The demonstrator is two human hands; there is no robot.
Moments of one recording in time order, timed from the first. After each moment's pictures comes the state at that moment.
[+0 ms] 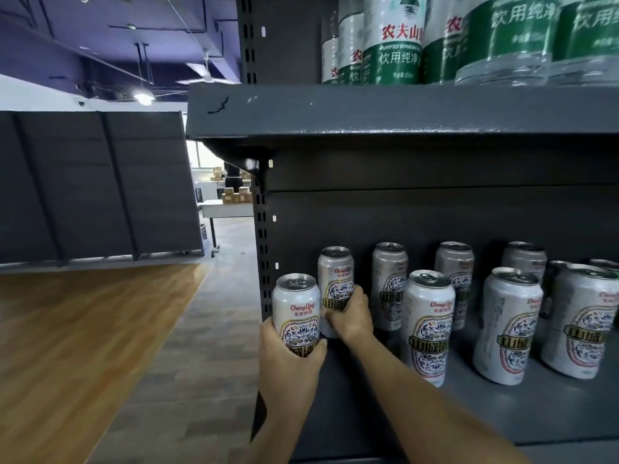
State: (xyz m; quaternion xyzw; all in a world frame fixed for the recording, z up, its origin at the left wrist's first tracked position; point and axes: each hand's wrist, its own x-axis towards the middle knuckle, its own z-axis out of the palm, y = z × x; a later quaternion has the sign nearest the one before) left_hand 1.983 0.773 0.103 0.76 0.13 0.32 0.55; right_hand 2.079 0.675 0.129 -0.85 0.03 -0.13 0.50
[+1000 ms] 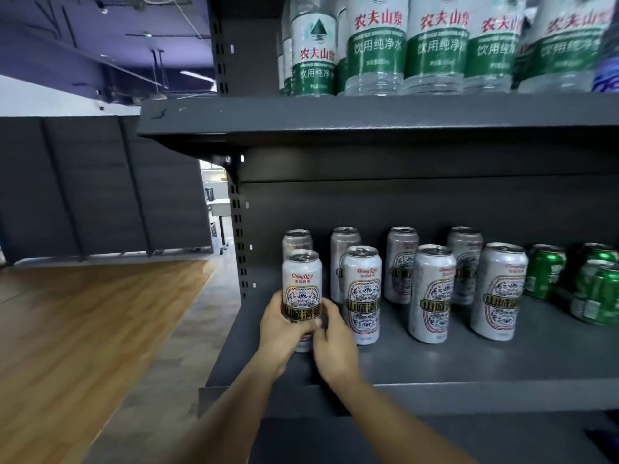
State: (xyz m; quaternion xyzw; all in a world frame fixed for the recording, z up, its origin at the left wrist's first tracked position) left_hand 1.959 0.711 0.113 0.73 0.03 0.18 0.66; right_hand 1.946 0.608 0.106 -0.82 -0.11 -0.14 0.54
